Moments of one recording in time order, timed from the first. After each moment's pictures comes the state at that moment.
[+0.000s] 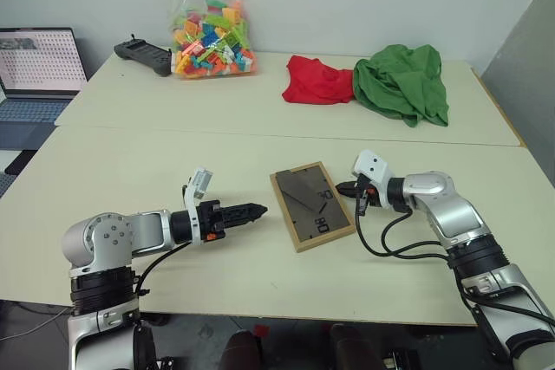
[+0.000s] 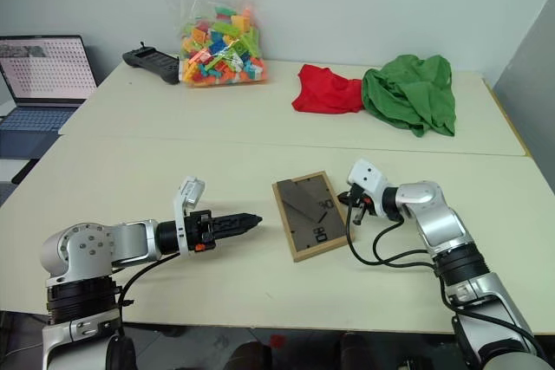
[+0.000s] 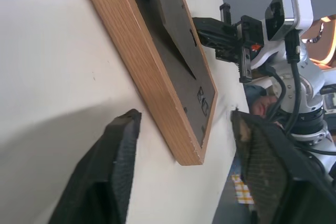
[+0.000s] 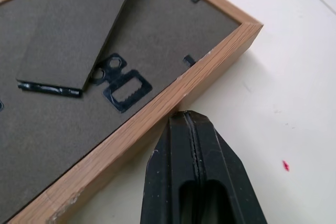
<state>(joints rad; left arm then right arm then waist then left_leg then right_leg) -0.46 0.43 0.40 0.01 -0.87 1.59 -0.64 -0.64 -0.51 0.26 0.25 0.05 0.34 0.96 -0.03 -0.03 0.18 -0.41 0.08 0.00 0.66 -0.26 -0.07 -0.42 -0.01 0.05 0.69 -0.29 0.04</state>
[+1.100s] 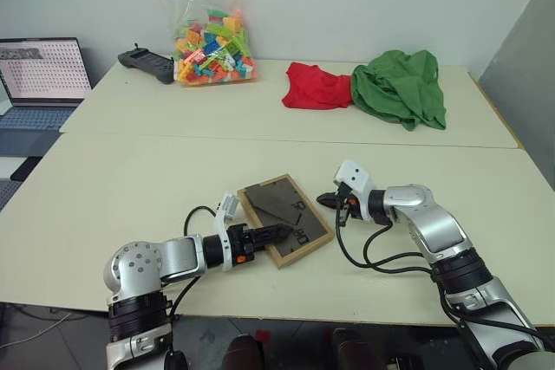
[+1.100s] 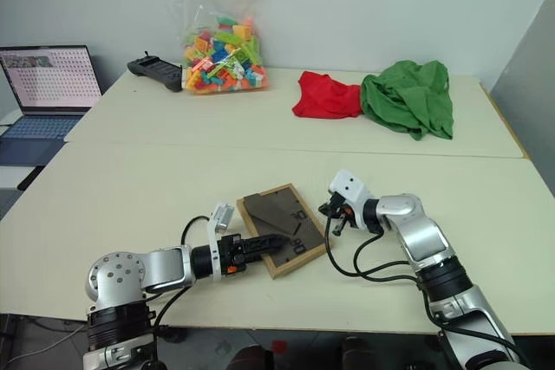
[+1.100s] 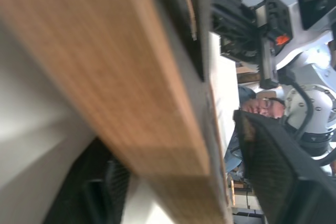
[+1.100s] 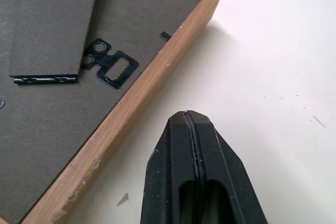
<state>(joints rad) -0.33 0.25 0.43 -0.07 -1.04 1.61 -0.34 -0.57 -0.41 0.26 0.09 0.07 0.53 0.88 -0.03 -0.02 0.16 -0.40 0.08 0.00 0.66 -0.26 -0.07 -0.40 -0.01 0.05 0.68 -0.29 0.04</state>
